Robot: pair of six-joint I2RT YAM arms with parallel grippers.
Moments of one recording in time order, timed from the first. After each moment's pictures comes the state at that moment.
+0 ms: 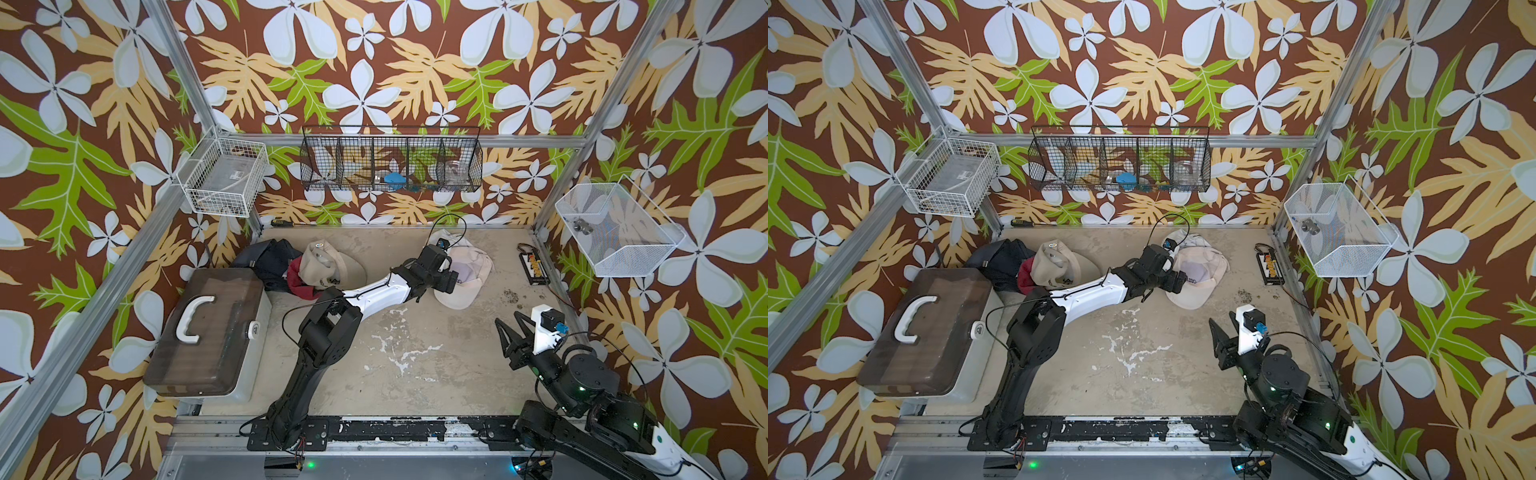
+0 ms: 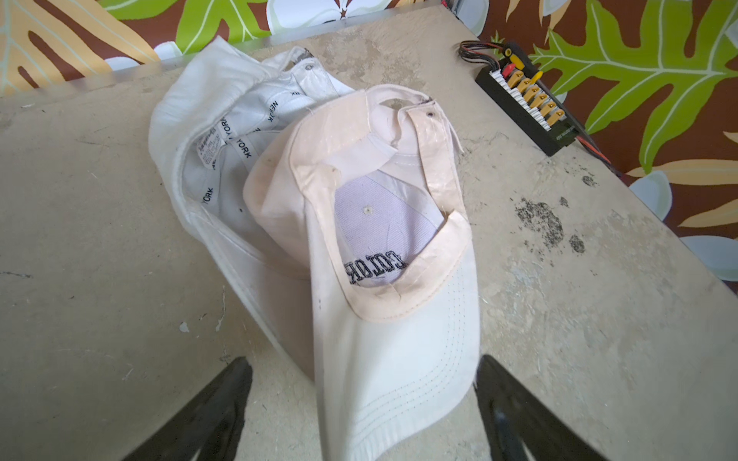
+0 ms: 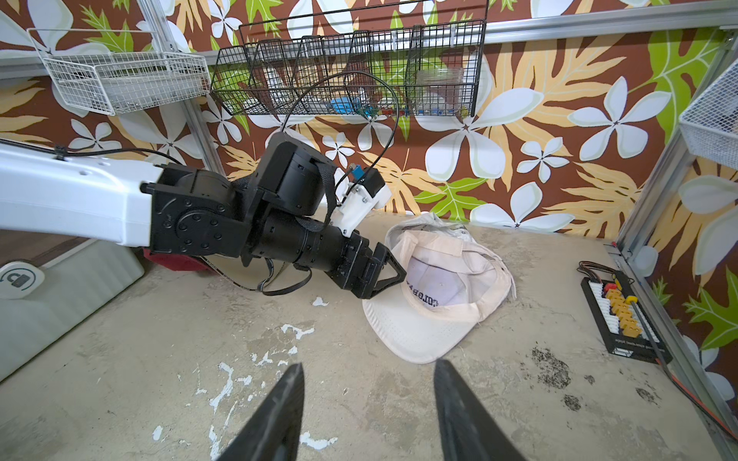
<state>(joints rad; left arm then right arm) -0.80 2.20 1.75 -0.18 -0.05 -0.28 0.93 0.25 0.66 -0.56 0.57 0.16</state>
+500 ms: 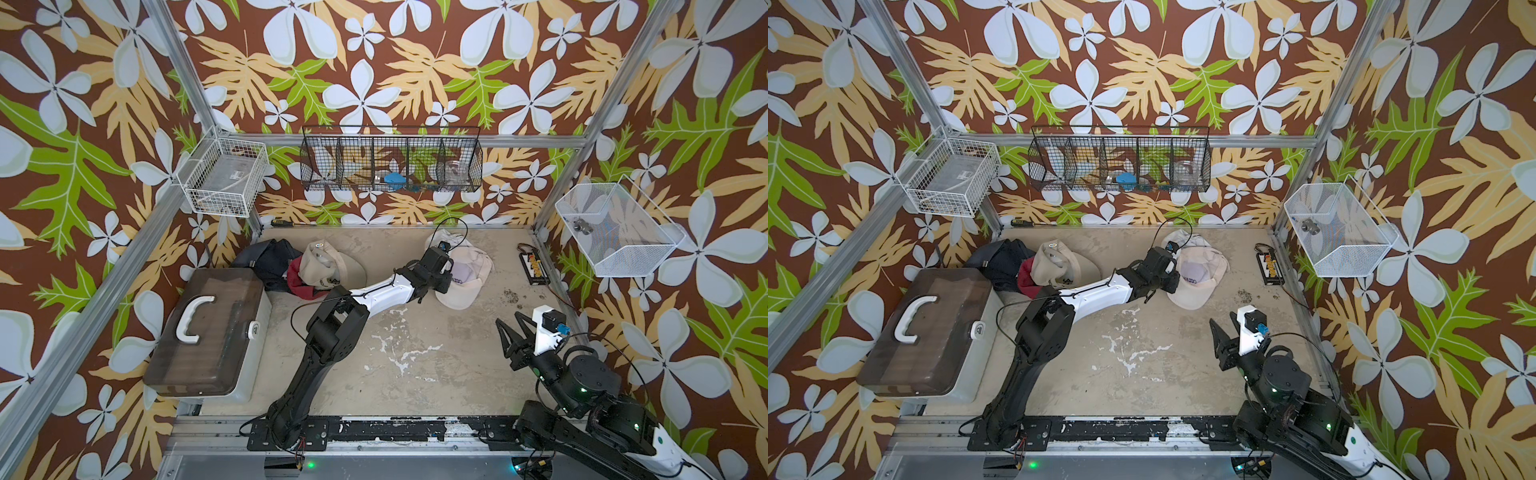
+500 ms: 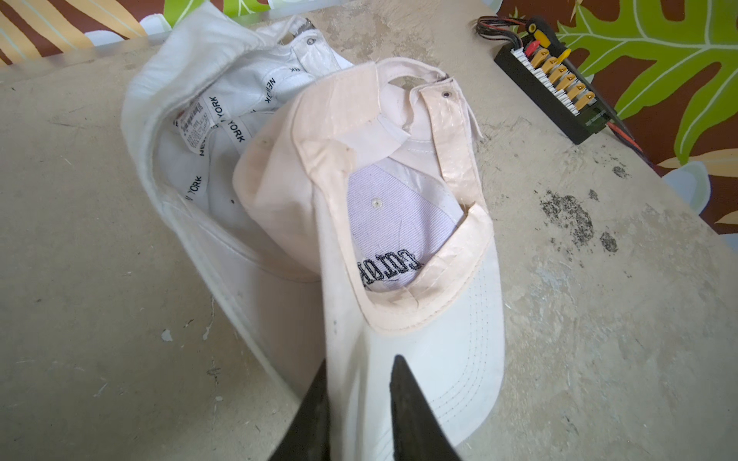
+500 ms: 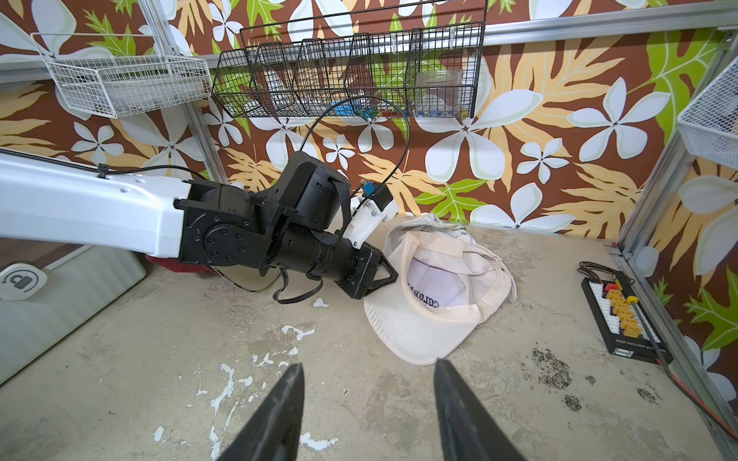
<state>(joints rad) -0.80 2.26 1.79 -0.19 -0.05 -0.28 0.93 0.24 0.66 -0.57 0.57 0.16</state>
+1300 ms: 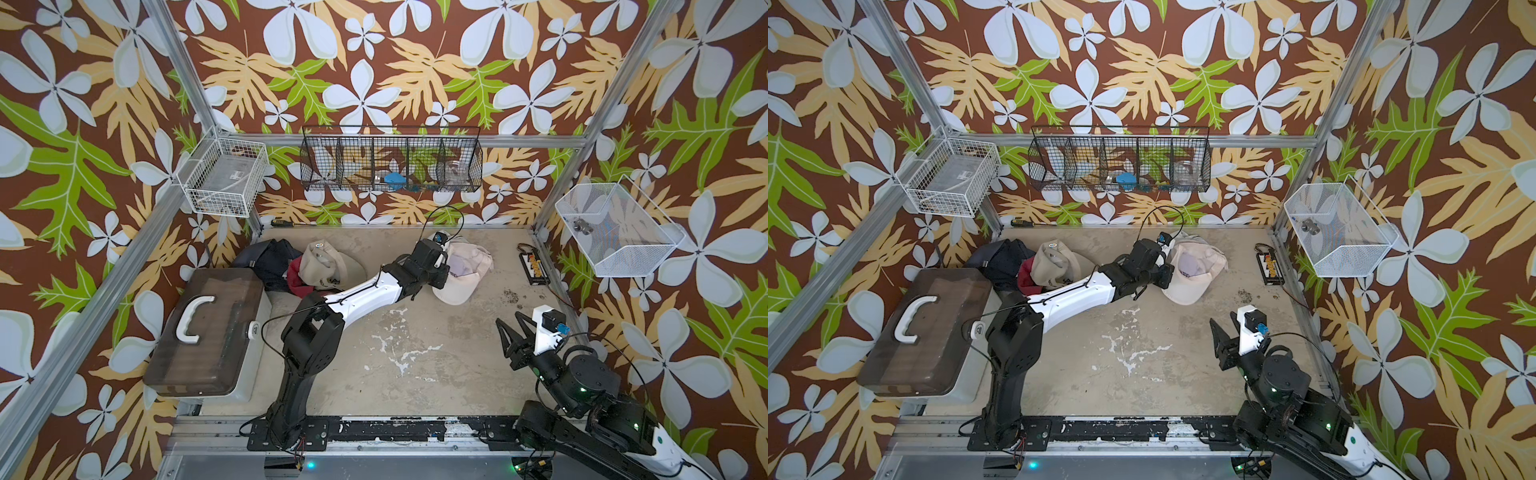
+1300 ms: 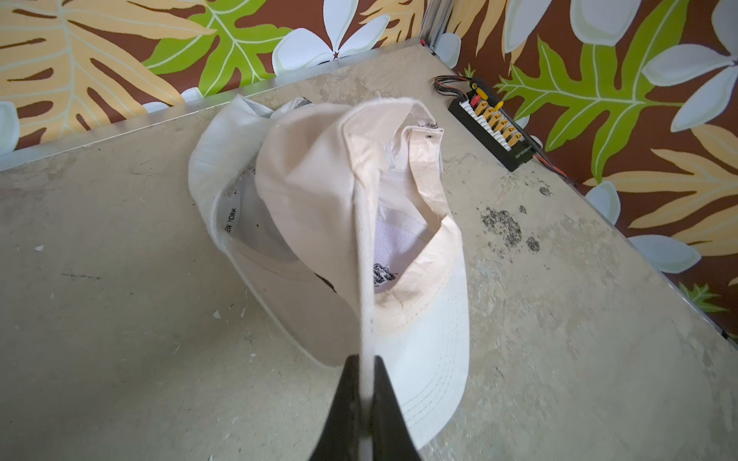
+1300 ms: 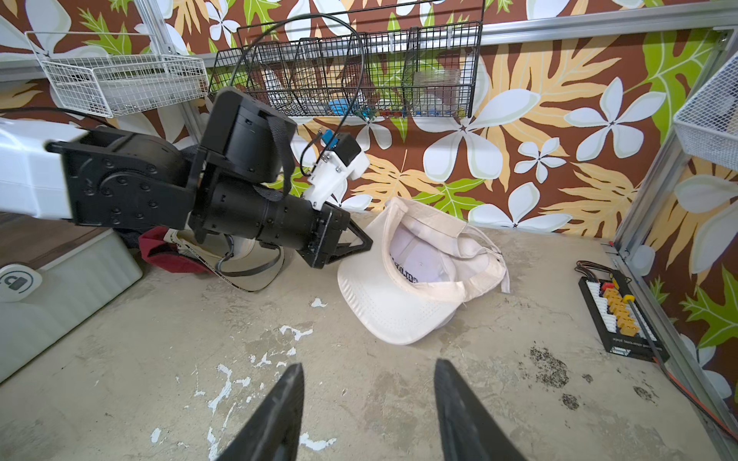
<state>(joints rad) -0.80 1.99 1.63 -0.21 -0.04 -0.25 0.93 0.24 0.66 -0.57 0.58 0.17</state>
